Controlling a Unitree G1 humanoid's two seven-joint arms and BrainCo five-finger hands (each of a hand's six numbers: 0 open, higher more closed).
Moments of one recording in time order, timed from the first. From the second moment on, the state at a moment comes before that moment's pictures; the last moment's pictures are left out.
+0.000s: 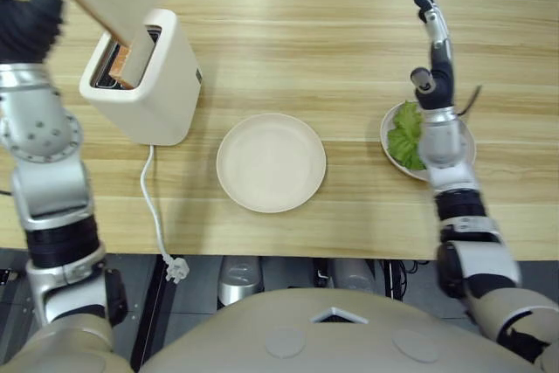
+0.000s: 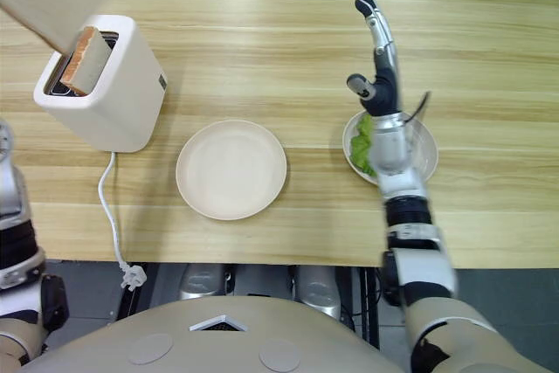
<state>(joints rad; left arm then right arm) -0.20 0.55 0.24 -0.36 0.11 -0.02 0.06 -0.43 -0.43 -0.06 0.63 -0.51 -0.93 -0.33</state>
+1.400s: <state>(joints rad) -0.12 0.49 -0.15 0.16 0.19 -0.10 -0.42 -0.47 -0.76 0.51 1.25 -1.00 -0.65 -1.11</state>
